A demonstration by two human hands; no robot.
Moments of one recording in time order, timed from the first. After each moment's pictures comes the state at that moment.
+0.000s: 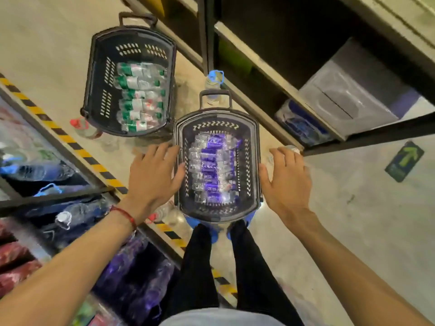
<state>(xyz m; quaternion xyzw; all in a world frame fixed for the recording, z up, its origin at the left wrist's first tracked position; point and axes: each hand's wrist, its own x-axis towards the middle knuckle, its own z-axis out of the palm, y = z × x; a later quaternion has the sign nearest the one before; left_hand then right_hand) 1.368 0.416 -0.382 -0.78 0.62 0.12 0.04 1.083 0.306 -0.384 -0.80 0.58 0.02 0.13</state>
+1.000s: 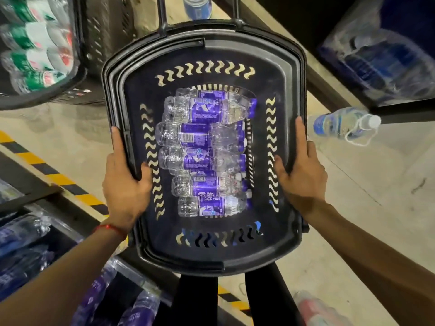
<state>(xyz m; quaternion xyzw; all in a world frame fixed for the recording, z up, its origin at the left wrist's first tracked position) 1.371 0.410 -0.773 -0.89 0.33 0.24 -0.19 1.055 0.258 -0.781 -0.73 0.61 0.01 0.30</state>
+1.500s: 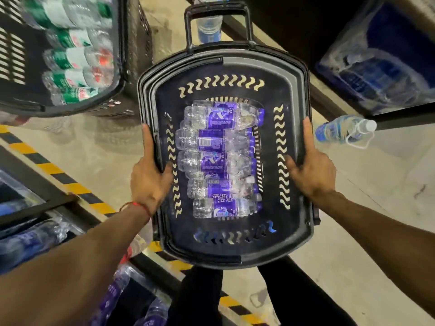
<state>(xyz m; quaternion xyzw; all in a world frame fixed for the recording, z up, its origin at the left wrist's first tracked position) 1.390 0.404 -0.766 -0.86 0.36 0.30 -0.19 1.060 0.255 -0.766 -0.72 0.63 0.04 0.29</state>
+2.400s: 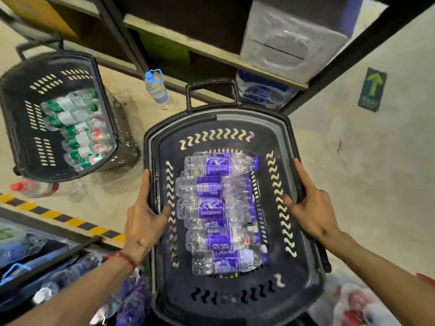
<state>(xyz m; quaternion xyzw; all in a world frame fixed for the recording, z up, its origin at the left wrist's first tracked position) 1.324 0.450 -0.487 -0.79 0.44 0.39 -0.15 0.940 0.405 -0.476 -0.59 0.72 -0.05 0.35</state>
